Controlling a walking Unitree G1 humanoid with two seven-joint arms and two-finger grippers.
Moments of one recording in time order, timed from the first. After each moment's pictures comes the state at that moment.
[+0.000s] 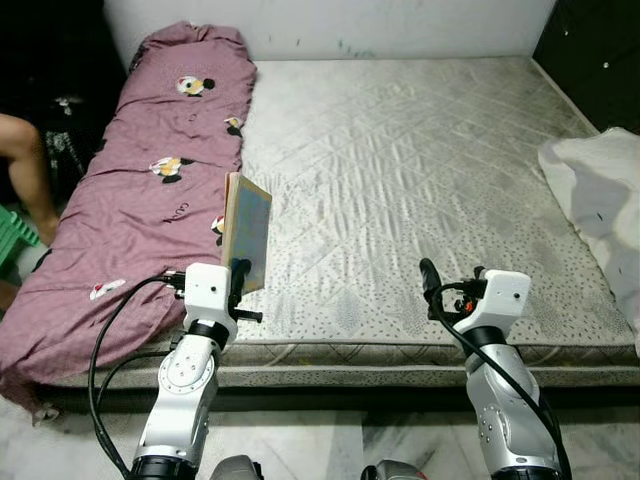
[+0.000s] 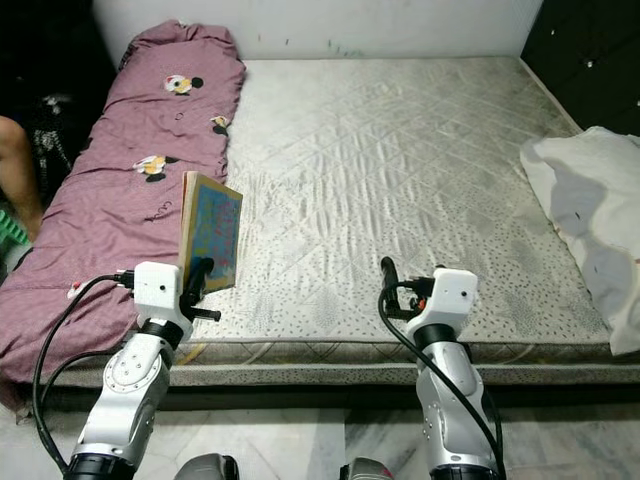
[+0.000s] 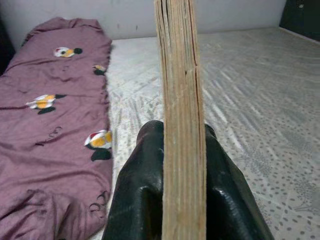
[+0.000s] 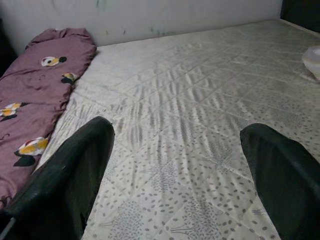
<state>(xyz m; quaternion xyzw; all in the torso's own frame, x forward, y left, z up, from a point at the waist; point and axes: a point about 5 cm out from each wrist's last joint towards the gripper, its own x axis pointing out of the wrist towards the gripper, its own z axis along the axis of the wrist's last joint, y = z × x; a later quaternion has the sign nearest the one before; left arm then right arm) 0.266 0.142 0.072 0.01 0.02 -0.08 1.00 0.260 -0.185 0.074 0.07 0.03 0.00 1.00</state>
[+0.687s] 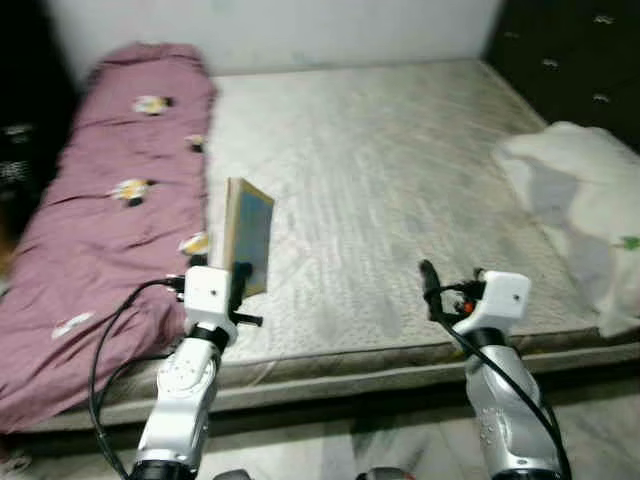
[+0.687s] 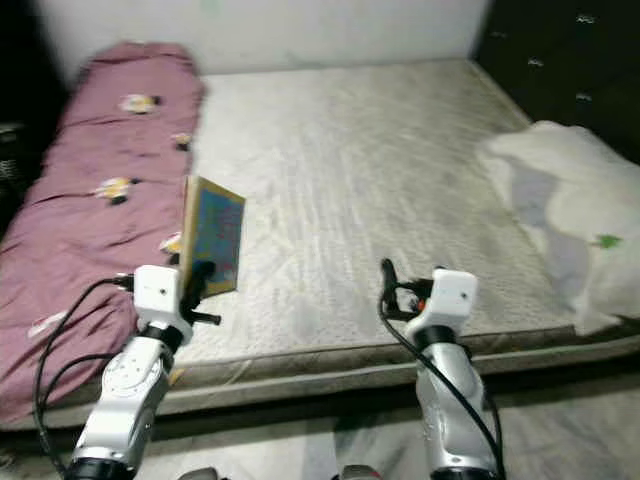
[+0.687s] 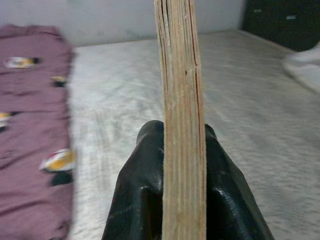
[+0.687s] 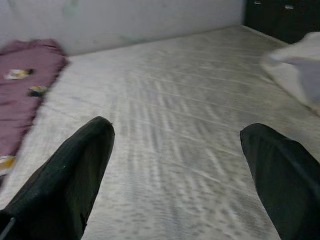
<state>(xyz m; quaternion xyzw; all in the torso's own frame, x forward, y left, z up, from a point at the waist) 0.264 0.136 0.070 0.01 0.03 -0.10 0.99 0.258 -0.188 0.073 0.07 0.03 -0.01 1.00</state>
